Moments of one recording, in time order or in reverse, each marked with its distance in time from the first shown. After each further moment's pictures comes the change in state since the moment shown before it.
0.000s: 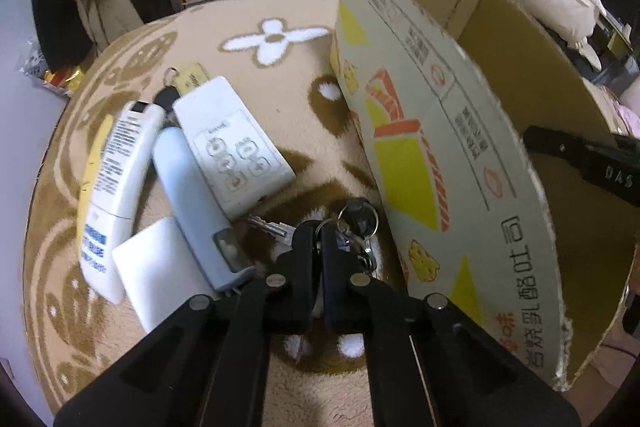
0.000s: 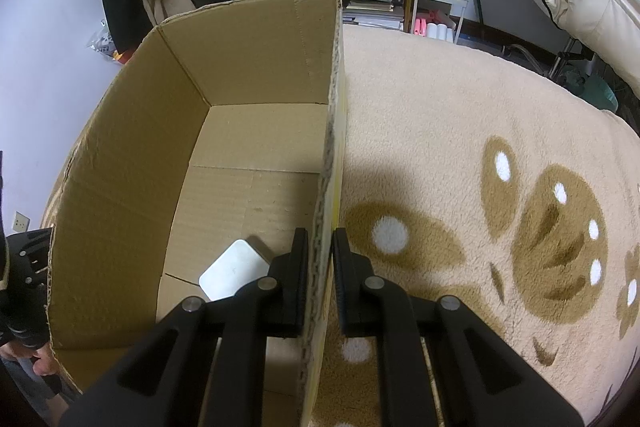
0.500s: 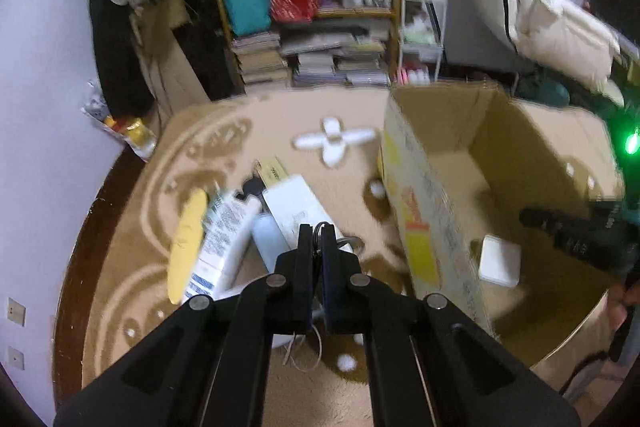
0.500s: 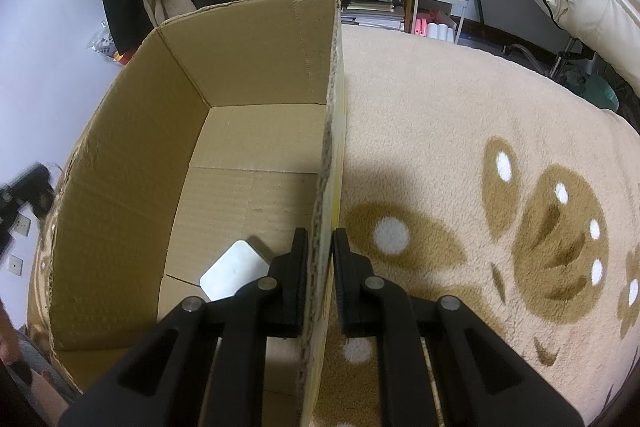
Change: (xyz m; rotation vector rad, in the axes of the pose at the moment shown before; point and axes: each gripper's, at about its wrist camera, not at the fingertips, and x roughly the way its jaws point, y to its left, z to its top) left arm -0.086 0.008 0.021 -0.030 -0.251 0.174; right arm 0.000 -0.001 0.001 -0.002 0.000 0.002
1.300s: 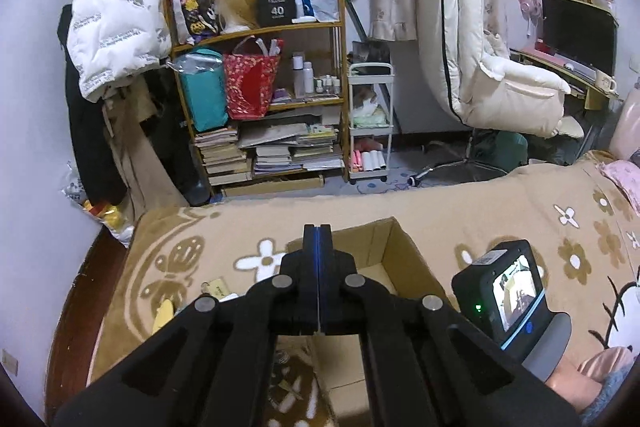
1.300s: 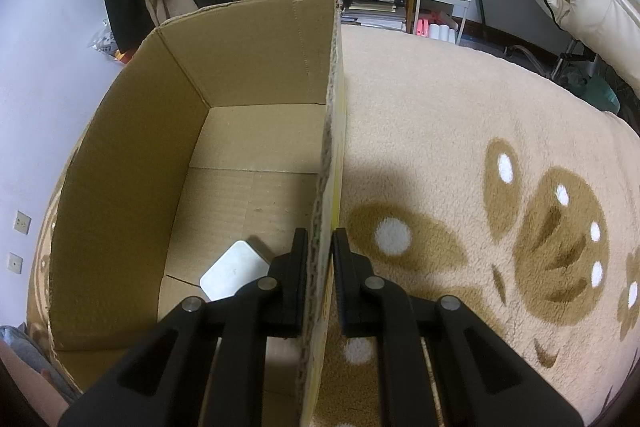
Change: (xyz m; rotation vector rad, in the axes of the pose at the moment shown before) left arm -0.082 -0.081 0.078 0.079 -0.236 -0.108; right arm 0.002 0.003 0.000 -0.003 -0.001 -0.003
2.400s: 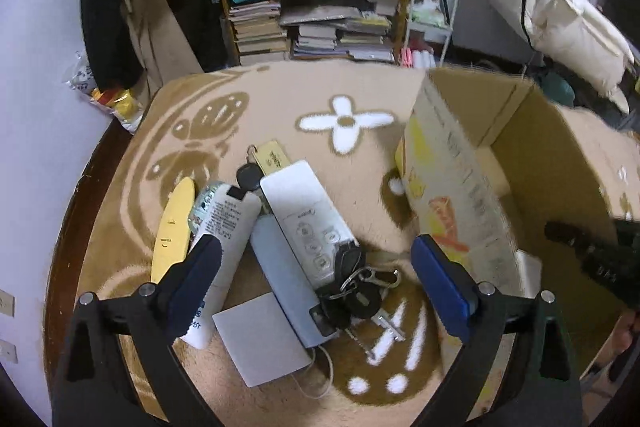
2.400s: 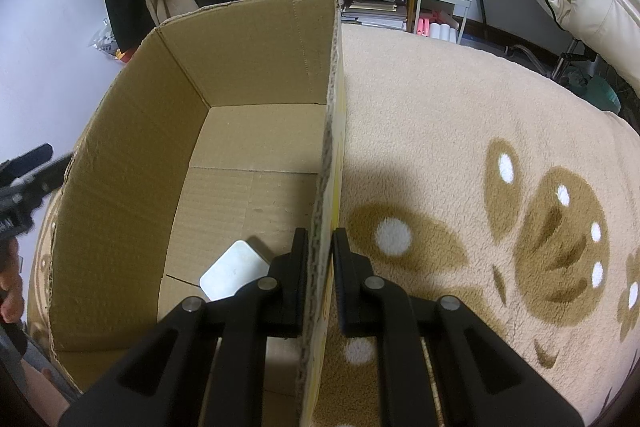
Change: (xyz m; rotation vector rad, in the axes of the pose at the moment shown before) left arm 0.104 0.101 -0.109 -0.112 0.367 0.066; right arm 0.000 0.005 0.000 -0.008 -0.003 0.002
